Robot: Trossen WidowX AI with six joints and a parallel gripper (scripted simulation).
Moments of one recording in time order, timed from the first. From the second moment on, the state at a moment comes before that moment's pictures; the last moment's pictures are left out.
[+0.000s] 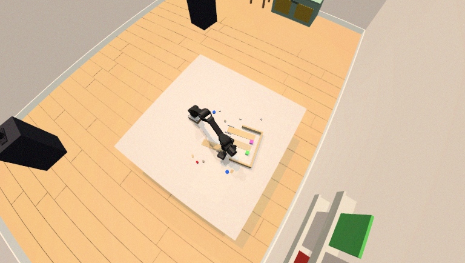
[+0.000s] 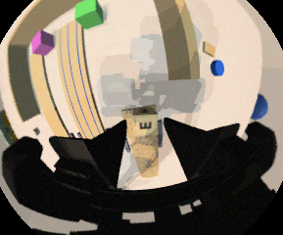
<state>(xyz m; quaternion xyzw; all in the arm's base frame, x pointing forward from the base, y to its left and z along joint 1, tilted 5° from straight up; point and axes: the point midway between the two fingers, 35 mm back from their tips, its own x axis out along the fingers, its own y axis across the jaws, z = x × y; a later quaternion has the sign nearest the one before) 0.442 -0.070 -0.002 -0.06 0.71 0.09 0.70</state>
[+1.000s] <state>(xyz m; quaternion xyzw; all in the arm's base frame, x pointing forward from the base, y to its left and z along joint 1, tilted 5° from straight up) 0.432 -0.068 -0.010 -0.06 0.71 0.09 0.69</state>
